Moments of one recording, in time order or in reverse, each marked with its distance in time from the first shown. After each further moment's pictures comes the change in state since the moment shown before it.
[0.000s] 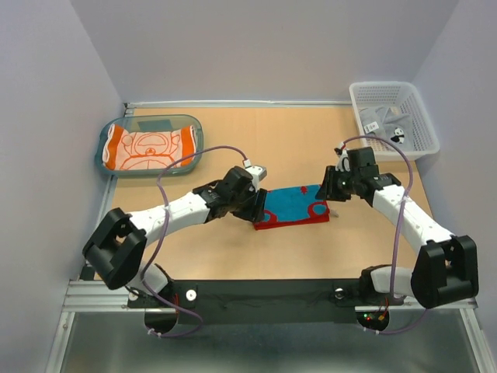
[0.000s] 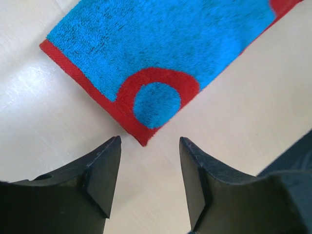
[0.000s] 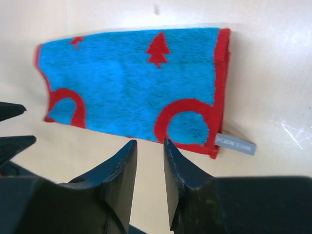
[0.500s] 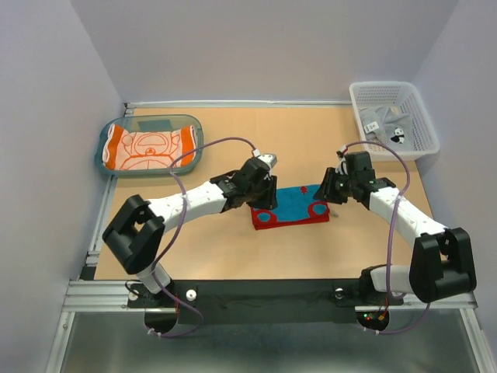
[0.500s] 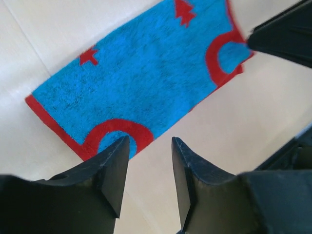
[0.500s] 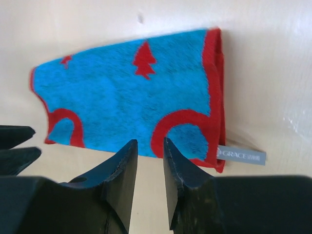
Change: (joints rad) left arm -0.044 0.074 0.198 -0.006 -0.077 -0.174; right arm 0.000 0.010 -0.038 0.116 0.001 0.131
